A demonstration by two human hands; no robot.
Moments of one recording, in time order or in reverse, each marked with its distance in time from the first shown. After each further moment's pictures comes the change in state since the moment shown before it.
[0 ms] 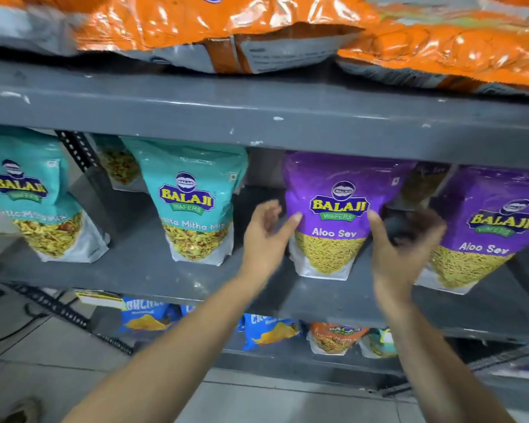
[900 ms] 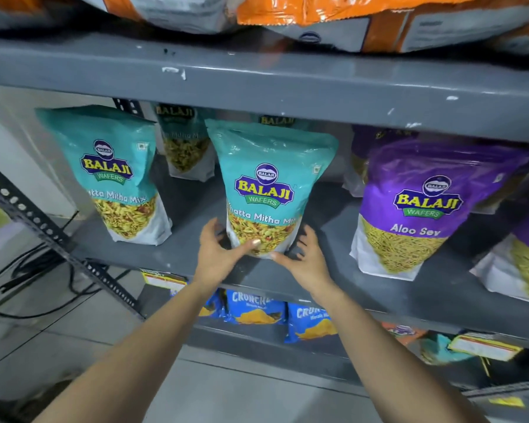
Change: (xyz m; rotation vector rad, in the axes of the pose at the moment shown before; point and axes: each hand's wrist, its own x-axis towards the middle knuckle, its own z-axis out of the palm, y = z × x) left_hand 0.003 -0.037 -0.213 0.330 0.165 -0.108; right_hand -0.157 0.059 0.145 -0.220 -0.862 0.509
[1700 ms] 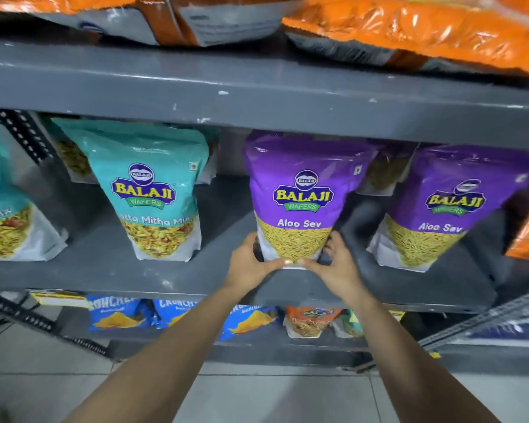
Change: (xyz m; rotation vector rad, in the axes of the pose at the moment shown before) left_hand -0.046 0.014 0.214 0.183 -0.393 0.040; right_hand -0.036 0.041 -0.226 -0.137 0.204 -0.078
